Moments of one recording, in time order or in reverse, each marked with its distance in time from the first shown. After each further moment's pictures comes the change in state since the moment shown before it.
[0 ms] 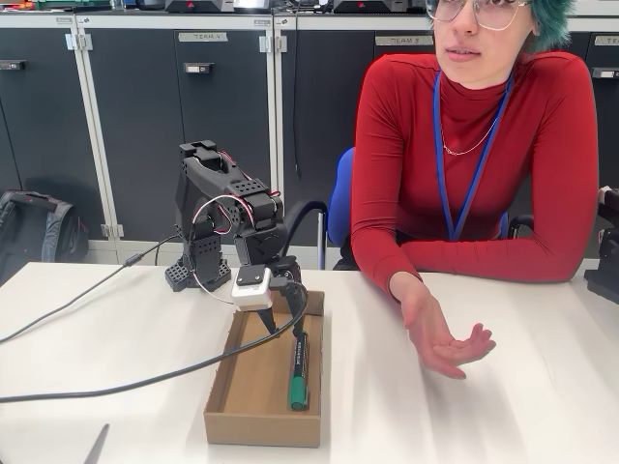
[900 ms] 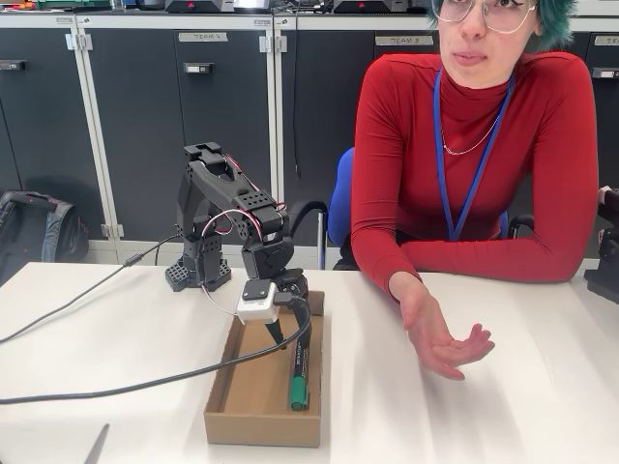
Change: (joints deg) arm -3.3 -6.7 -0.7 -5.1 4.9
